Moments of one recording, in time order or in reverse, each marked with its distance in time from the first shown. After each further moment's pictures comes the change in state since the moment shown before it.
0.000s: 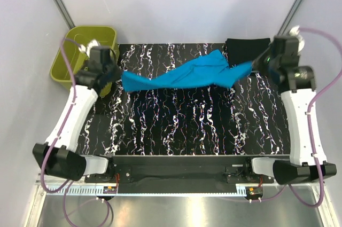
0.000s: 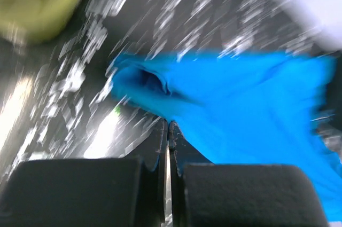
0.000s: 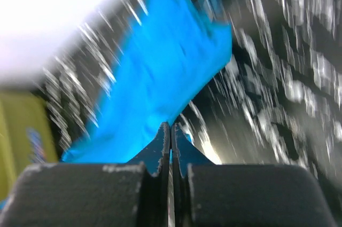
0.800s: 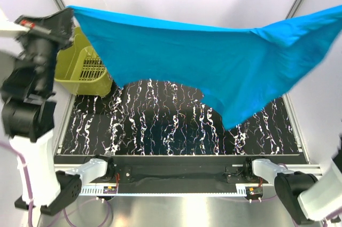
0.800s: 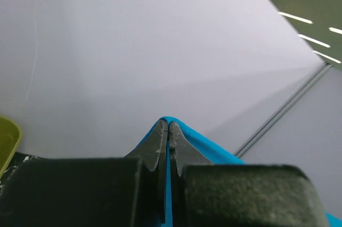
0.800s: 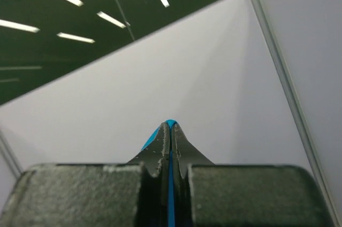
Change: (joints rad) left arm -0.008 -0.200 0.698 0.203 0.047 0.130; right arm -0.010 -0.097 0.822 0.361 0.088 -0.379
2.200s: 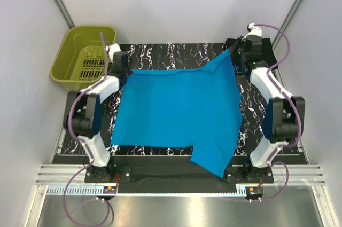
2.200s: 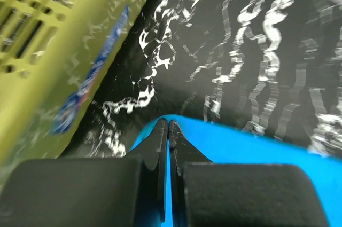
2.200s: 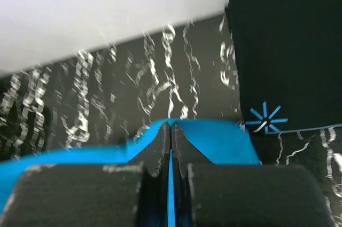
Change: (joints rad) left arm 0.025 0.650 -0.835 0.547 -0.247 0.203; right arm -0.002 0.562 -1.068 0.702 -0.253 0.017
